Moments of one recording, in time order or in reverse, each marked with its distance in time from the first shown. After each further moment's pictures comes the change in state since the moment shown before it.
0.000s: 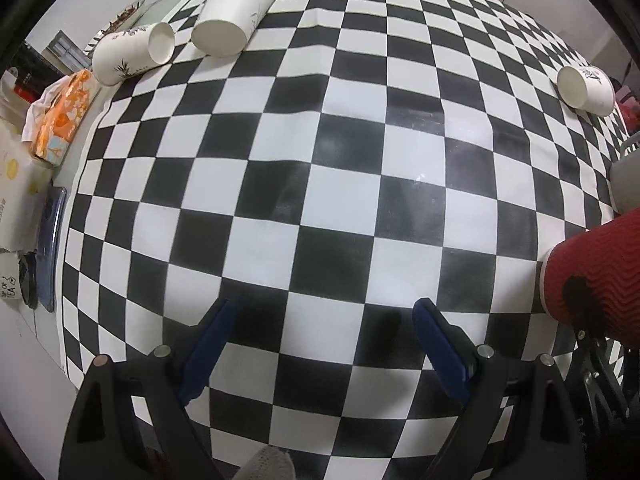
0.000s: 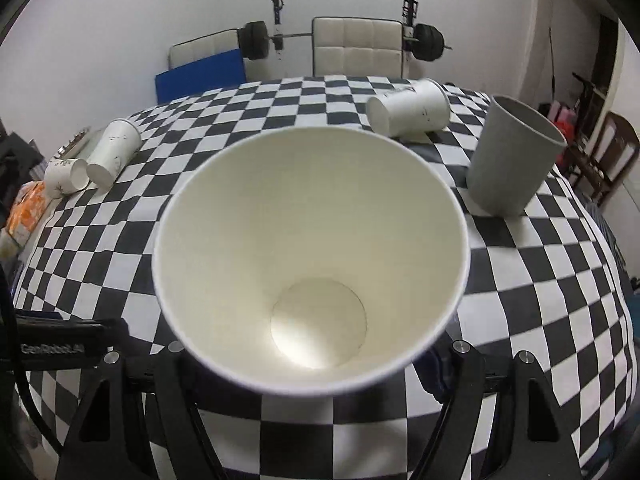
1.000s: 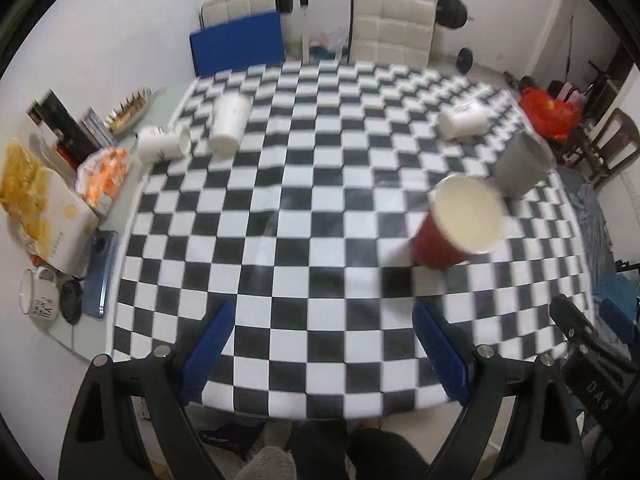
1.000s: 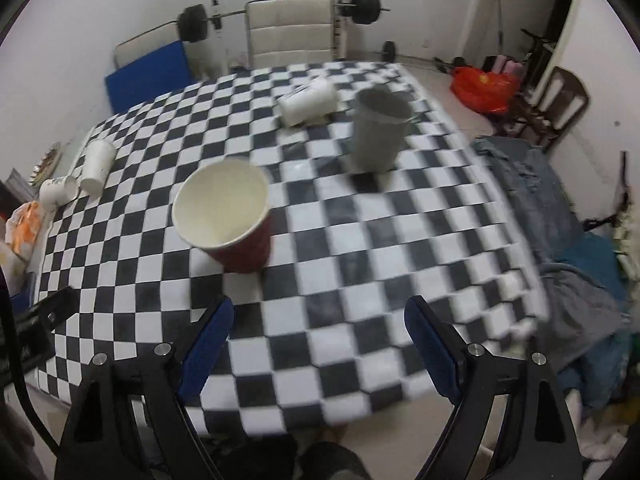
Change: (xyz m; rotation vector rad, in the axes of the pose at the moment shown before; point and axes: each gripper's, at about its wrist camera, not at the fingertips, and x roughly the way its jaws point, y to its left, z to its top) left arm -0.193 -0.011 -0.092 0.125 -0.266 -0.083; right arm -0.169 -0.050 0.007 0.126 0.159 -0.149
